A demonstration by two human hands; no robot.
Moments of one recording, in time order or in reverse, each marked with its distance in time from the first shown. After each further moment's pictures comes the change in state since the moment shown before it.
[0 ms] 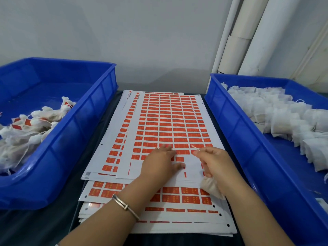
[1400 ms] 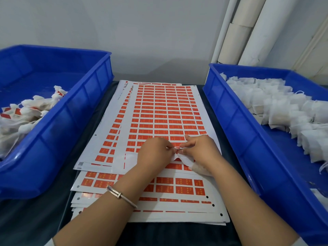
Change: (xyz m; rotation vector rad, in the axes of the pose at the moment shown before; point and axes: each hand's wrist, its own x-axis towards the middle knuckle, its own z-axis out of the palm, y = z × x) left_hand -0.004 0.013 -0.015 -0.181 0.136 -0.110; right_hand 0.051 0.023 0.012 -0.371 -0.114 -0.157
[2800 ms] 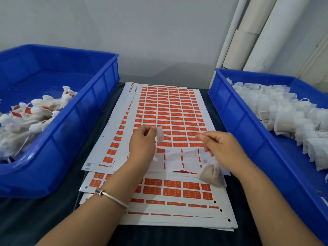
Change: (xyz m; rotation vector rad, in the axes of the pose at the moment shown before) left_hand 0.004 -0.020 -0.029 -0.869 0.251 -0.415; right_hand -0.034 -0.036 -0.042 -0.066 0.013 -0.239
